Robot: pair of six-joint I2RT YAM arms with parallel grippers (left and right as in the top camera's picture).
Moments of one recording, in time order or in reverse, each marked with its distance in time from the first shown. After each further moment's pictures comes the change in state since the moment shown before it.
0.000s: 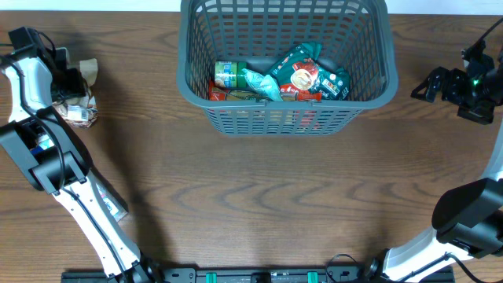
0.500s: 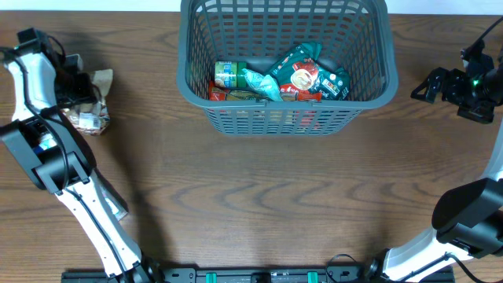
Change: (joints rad) left arm -0.044 -0.047 0.005 -0.211 0.078 -0.002; right arm 0.000 0.000 0.000 0.000 0.000 -0.026
